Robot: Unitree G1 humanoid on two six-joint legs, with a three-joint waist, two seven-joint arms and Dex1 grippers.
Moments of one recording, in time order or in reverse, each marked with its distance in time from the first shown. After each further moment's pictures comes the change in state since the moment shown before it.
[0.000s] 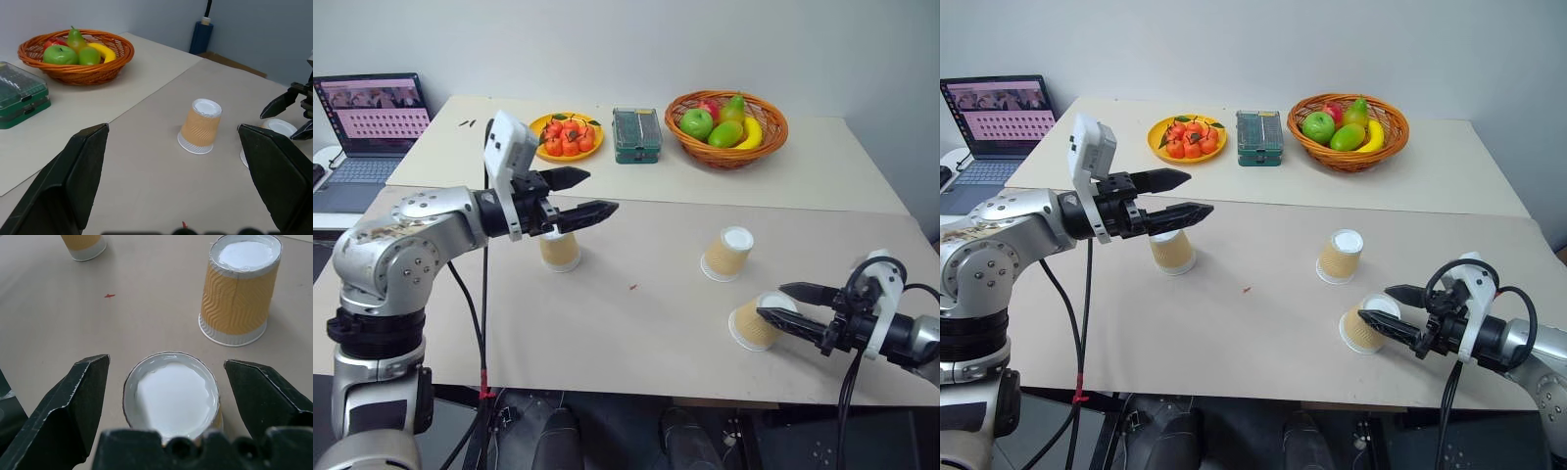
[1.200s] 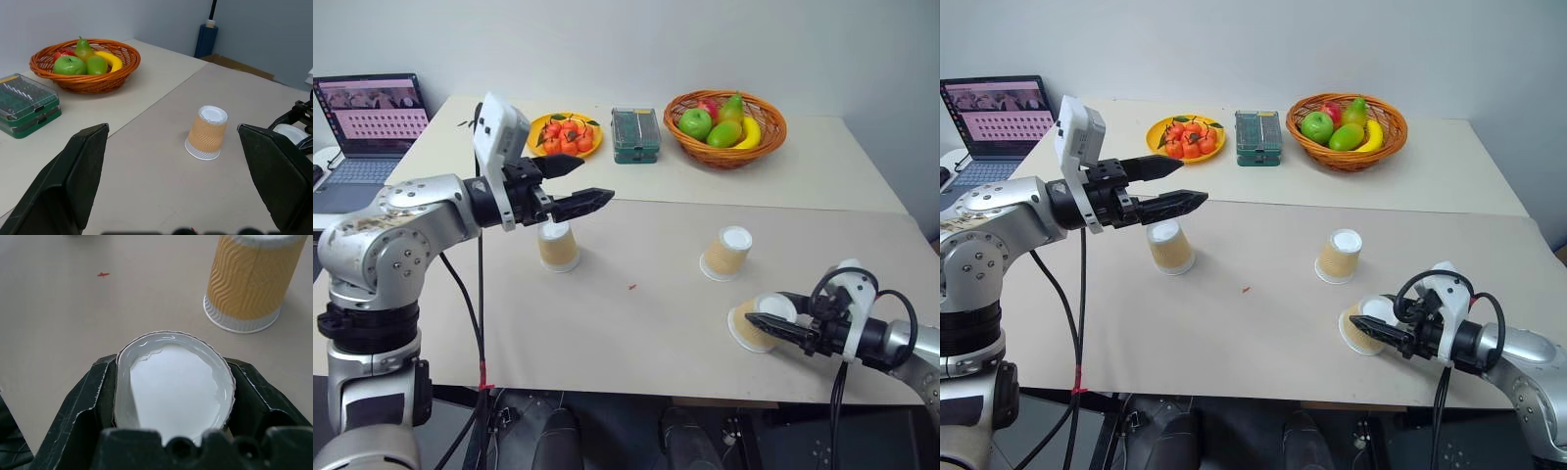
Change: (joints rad) left arm -0.038 0.008 0.001 0.000 0.015 0.005 -0.009; right arm -0.039 0.004 0.099 -0.004 -0.049 -0.040 -0.049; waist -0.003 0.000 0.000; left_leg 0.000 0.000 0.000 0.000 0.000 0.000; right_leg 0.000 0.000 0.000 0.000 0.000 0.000
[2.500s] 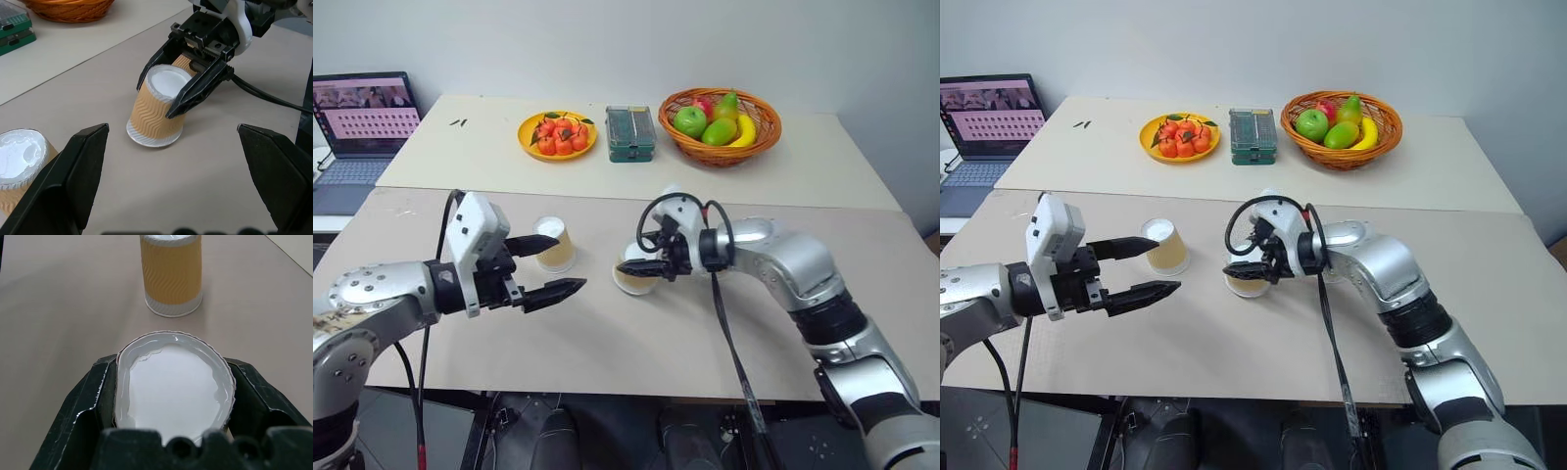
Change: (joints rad) left arm 0.504 0.169 0.214 -0.377 -0.168 0.035 0.050; right arm -0.873 0.314 0.739 0.389 -0.205 0.035 -0.036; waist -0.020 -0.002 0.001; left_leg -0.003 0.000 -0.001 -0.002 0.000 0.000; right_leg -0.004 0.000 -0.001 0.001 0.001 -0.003
